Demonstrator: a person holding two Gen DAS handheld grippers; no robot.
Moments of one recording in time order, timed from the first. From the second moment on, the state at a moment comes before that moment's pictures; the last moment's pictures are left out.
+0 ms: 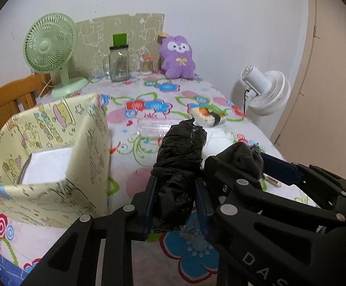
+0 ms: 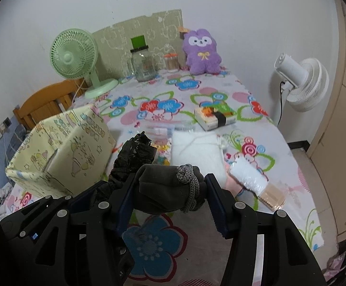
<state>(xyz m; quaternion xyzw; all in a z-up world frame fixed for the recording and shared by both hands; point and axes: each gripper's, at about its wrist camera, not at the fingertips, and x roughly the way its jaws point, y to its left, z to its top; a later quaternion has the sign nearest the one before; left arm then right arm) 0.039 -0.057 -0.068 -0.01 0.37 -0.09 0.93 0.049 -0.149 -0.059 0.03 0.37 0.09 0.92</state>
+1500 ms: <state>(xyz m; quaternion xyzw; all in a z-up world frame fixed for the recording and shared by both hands) 0.059 0.015 0.020 0.00 0.31 -0.05 0.95 0.072 -0.080 0.037 0.02 0.31 0.14 0.94</state>
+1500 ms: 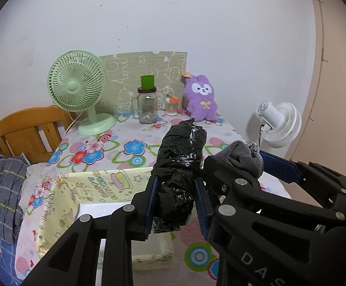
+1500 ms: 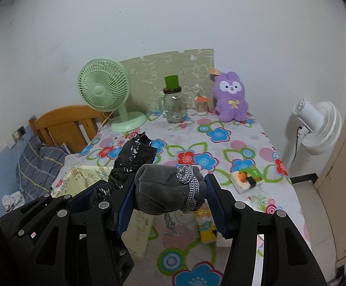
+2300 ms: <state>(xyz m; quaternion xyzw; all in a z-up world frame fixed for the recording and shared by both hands) 0.090 0.095 -0.015 0.00 0.35 0.01 0.94 0.121 0.008 0.000 0.00 0.36 0.20 0.91</state>
